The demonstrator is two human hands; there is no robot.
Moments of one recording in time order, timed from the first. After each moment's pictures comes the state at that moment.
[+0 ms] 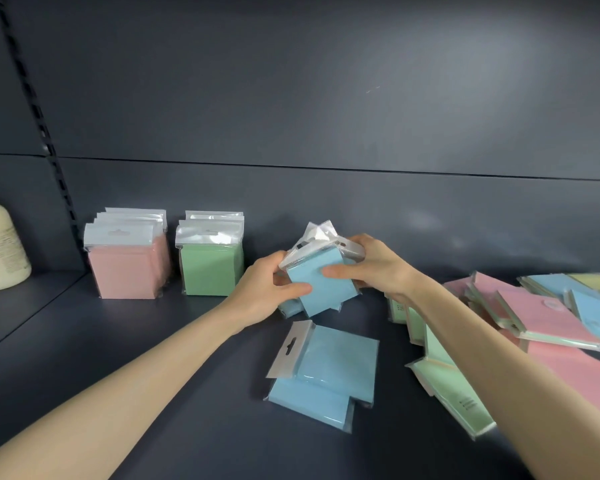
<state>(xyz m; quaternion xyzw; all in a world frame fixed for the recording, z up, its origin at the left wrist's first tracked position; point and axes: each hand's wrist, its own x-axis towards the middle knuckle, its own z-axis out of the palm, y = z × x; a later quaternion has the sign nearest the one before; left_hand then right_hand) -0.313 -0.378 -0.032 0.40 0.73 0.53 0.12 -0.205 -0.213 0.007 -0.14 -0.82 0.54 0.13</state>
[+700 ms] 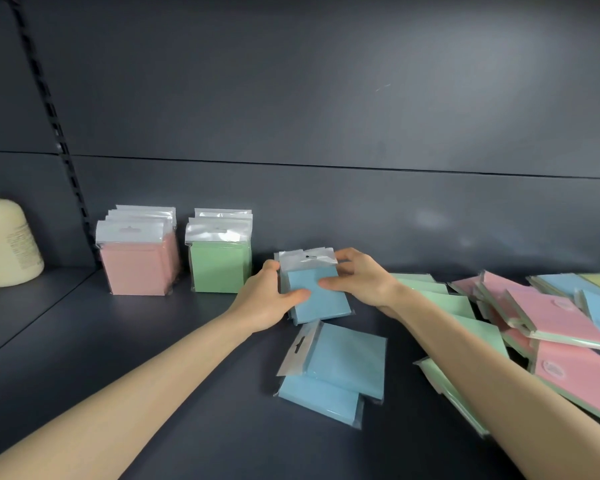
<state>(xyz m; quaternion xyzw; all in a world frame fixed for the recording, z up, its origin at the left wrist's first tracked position) -0.314 -0.384 -0.042 0.33 0.84 0.42 0.10 -0.226 -0.224 -0.023 -0.17 -0.83 0.52 0.12</state>
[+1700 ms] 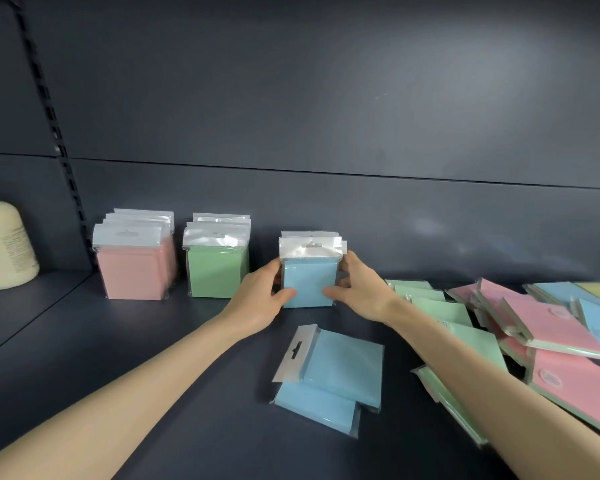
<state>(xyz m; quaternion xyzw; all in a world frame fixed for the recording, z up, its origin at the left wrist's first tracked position) -0.321 -0.386 -0.043 0.42 0.80 0.43 0.03 -0.225 -0.222 -0.027 -0.16 -0.90 0.39 0.13</state>
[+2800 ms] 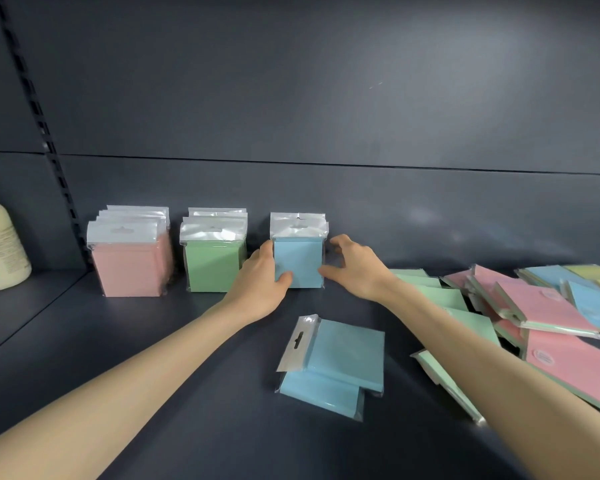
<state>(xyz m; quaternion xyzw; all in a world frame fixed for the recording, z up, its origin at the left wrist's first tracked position) -0.327 -0.380 -0.037 0.38 0.85 0.36 -0.01 -0.232 -0.227 -0.013 -0.21 -0.94 0.24 0.14</state>
